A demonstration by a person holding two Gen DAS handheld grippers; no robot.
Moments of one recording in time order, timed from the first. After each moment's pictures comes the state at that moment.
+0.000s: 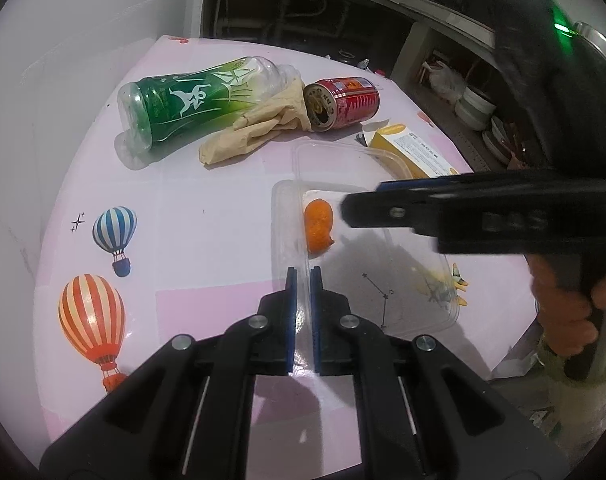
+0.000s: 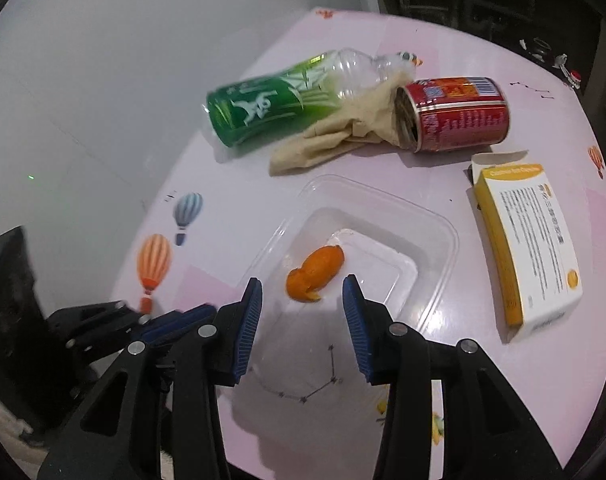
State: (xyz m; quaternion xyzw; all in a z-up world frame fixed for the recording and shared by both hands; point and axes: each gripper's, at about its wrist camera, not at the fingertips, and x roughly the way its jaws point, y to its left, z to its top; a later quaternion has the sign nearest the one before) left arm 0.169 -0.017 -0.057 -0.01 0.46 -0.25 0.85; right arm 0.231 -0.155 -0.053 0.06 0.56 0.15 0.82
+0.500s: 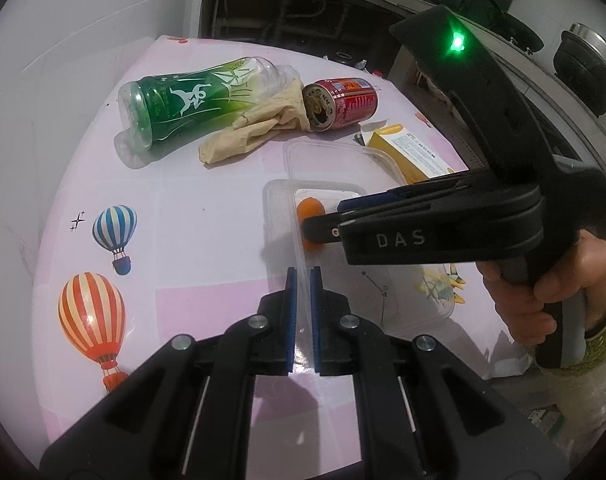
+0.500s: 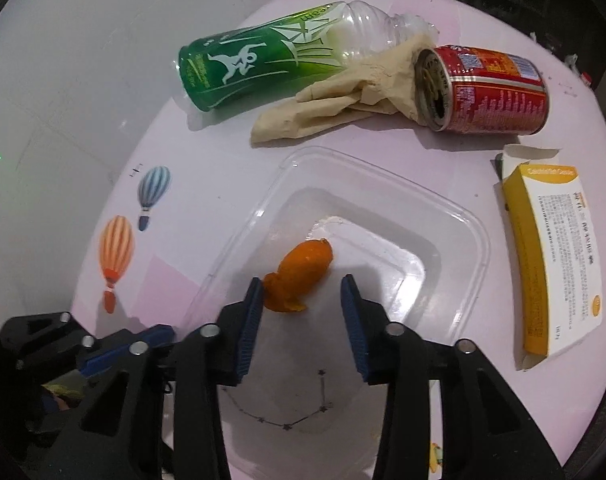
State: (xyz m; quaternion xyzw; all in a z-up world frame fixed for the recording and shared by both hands) left arm 0.167 -0.015 -0.056 -0.01 0.46 -0.25 0.85; right arm 0.251 -0.138 -0.089 0.02 0.59 0.14 0.79
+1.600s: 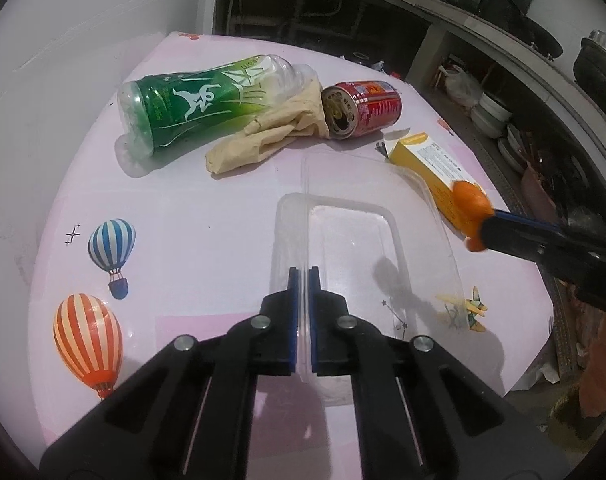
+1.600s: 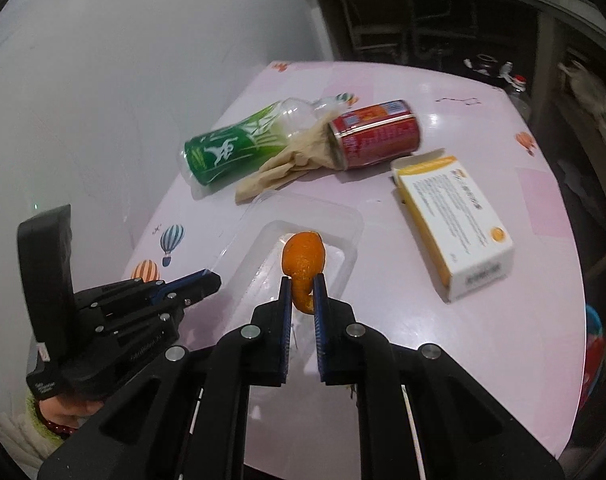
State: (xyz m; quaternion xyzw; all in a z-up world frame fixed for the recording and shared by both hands) left arm 0.192 -0.024 -0.064 -0.02 0.46 -0.22 0.86; right arm 0.165 -0.203 -0.025 0.11 0.47 0.08 0.87
